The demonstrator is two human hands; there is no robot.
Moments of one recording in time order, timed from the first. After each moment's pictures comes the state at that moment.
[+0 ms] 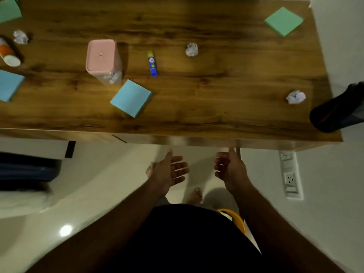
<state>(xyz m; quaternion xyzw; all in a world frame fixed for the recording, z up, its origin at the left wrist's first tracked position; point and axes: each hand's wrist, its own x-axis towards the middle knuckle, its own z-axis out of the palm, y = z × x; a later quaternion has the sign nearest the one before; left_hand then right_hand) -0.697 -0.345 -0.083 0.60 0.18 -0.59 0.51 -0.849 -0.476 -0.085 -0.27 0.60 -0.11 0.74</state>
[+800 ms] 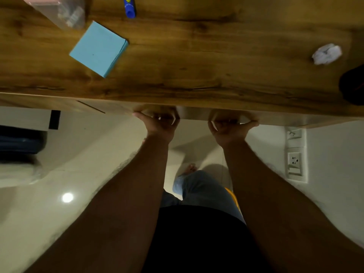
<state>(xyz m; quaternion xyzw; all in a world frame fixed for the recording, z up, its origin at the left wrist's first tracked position) -0.678 -0.418 -0.181 0.33 0.34 -0.41 0.78 -0.830 -0.534 -0.190 0.03 0.48 -0.32 0.82</state>
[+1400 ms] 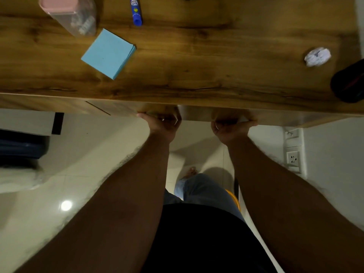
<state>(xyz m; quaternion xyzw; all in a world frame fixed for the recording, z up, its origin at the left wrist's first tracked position) -0.672 -0.412 -0.180 0.35 0.34 -0.42 0.77 -0.830 -0.537 -0.176 0.04 0.50 -0.32 0.81</state>
